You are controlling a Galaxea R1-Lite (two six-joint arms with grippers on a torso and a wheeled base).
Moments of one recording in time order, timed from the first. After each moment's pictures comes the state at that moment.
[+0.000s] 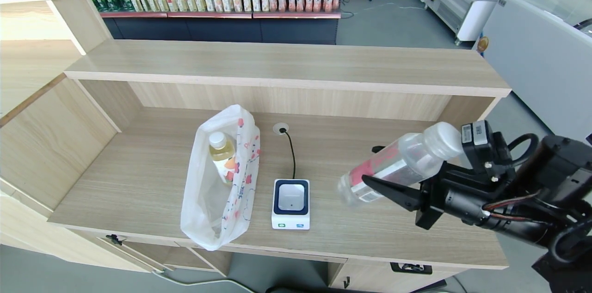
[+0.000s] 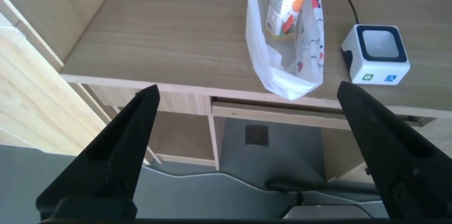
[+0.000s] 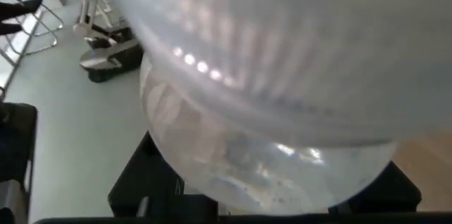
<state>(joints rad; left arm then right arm) 0.00 0.00 0.00 0.00 0.00 0.00 0.43 1.72 -0.40 -1.49 0.64 -0.22</state>
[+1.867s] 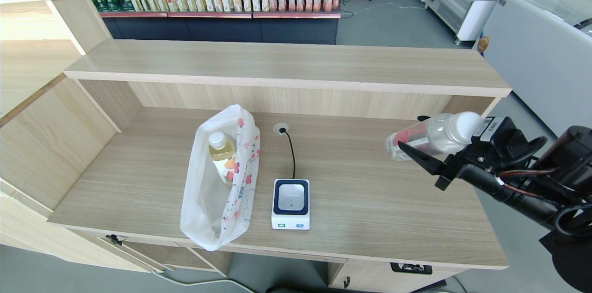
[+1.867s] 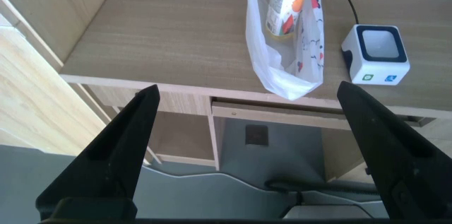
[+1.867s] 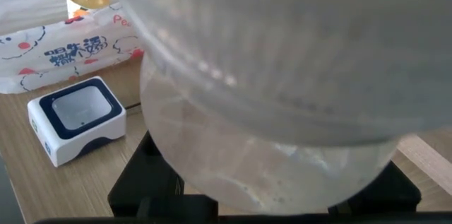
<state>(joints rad) 0.00 0.00 0.00 0.00 0.00 0.00 0.23 1.76 -0.41 -1.57 0.51 -0.54</state>
